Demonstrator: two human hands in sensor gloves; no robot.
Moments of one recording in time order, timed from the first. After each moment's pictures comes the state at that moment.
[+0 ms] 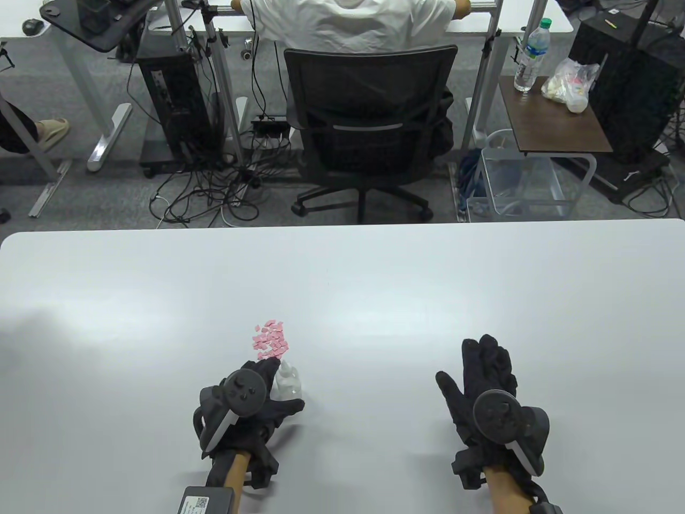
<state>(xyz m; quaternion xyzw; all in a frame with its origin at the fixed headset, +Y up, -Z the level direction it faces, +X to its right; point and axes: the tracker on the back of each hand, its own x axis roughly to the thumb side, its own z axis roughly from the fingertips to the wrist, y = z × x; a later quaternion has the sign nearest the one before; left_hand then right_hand) -0.205 -0.769 -0.314 -0.05 0.01 0.22 0.97 0.200 -0.732 -0.268 -0.02 -0.13 0.96 0.25</state>
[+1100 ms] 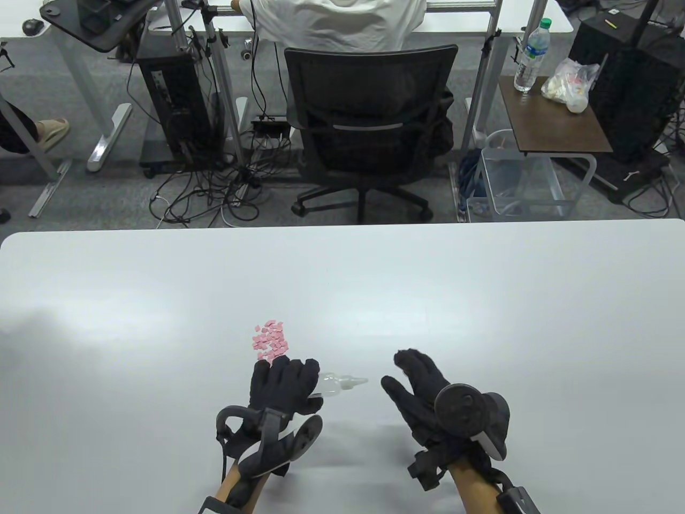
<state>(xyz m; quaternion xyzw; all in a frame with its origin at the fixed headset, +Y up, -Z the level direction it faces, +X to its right) -0.128 -0.720 -0.268 0.21 -0.16 -0.11 0.96 0.124 -0.720 -0.273 0.12 -0.07 0.91 0.38</state>
